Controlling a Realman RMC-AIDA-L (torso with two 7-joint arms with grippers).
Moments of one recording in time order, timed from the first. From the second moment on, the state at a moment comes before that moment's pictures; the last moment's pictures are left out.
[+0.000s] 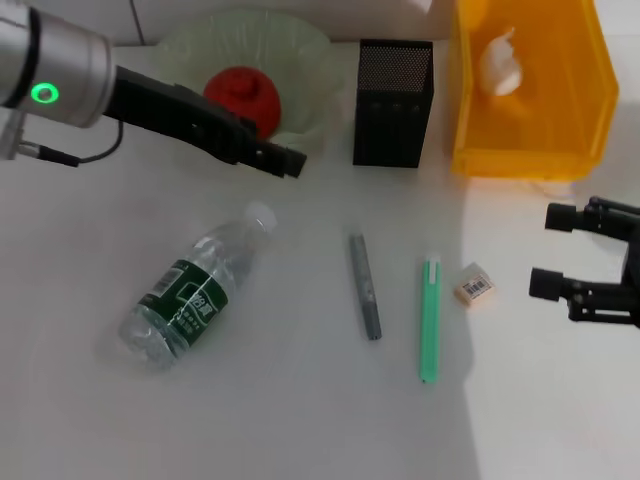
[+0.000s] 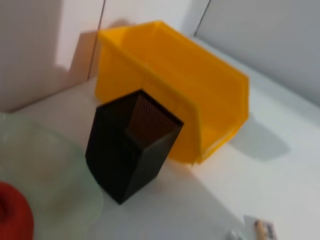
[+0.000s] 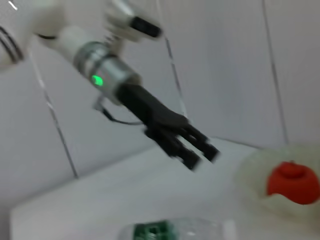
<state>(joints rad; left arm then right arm) -0.67 -2.07 1.05 1.25 2.25 1.59 -2.34 0.13 2.08 -0.88 -1.09 -1.68 -1.77 1.52</state>
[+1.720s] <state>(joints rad) -0.82 -2.08 1.60 0.96 2.61 1.22 -2.77 0.20 2.08 -0.77 -0.65 -1.68 -1.82 1.27</state>
